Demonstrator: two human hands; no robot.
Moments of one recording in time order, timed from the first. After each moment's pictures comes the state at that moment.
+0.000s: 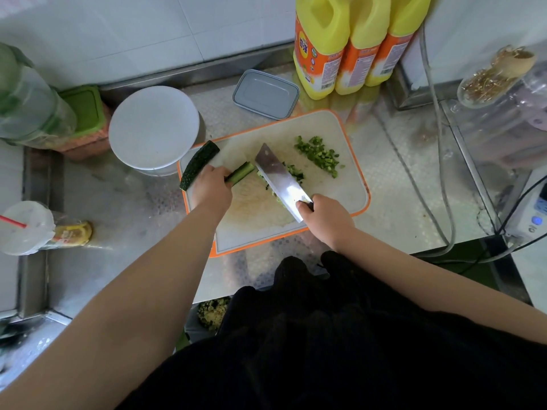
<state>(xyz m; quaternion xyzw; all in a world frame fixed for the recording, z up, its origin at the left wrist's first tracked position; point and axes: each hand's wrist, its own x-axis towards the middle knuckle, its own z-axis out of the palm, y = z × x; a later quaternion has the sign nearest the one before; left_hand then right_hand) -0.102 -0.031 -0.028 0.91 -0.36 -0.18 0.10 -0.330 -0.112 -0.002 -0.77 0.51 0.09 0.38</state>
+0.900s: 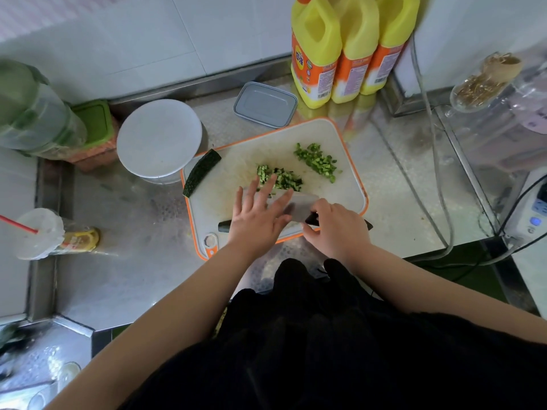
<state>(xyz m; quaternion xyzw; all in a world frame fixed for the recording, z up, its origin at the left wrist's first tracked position) -0.198 -0.008 -0.011 0.79 -0.61 -0.11 0.02 -0.368 -0.101 -0.006 -0.92 0.36 -0.09 0.10</state>
